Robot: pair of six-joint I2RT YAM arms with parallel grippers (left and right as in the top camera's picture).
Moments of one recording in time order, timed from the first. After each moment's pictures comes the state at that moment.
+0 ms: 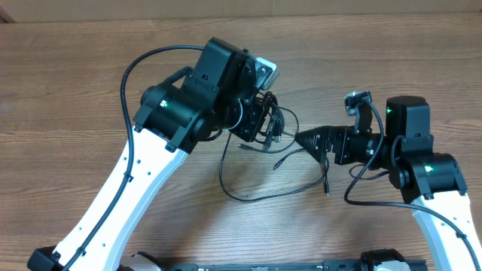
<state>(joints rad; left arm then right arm) -0.58 1.55 1.76 -1.14 0.29 -0.08 0.10 1.08 0.99 -0.78 -0.72 0.23</state>
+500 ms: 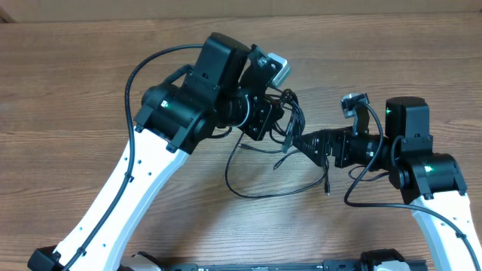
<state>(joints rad) -0.60 1.55 1.76 -1.05 0.46 -0.10 0.10 1.08 0.99 -0.77 -0.77 0.20</state>
